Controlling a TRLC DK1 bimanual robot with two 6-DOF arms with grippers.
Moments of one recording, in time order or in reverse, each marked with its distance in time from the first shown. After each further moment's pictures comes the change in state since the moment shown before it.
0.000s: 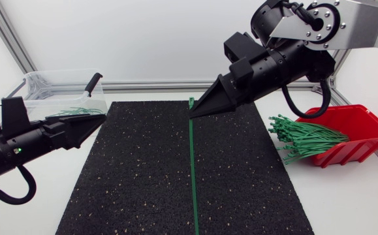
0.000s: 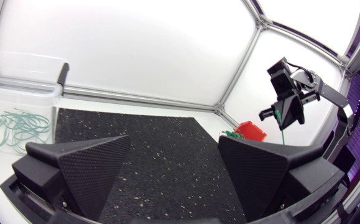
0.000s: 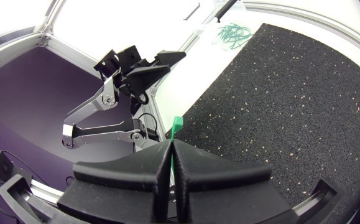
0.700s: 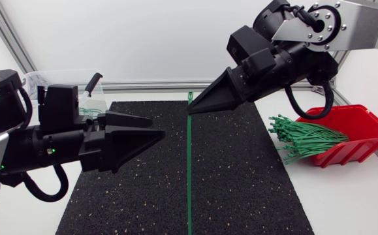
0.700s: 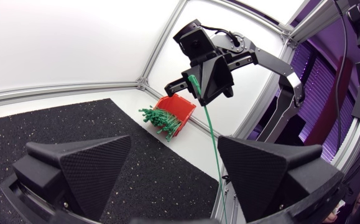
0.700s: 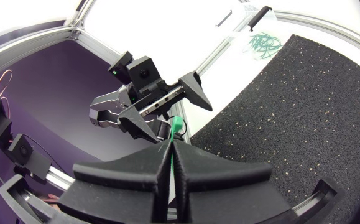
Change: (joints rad) left arm -0.470 0.073 0.132 -0.003 0.019 -0.057; right arm -0.018 -0.003 -0.011 -0.035 -0.191 -0.111
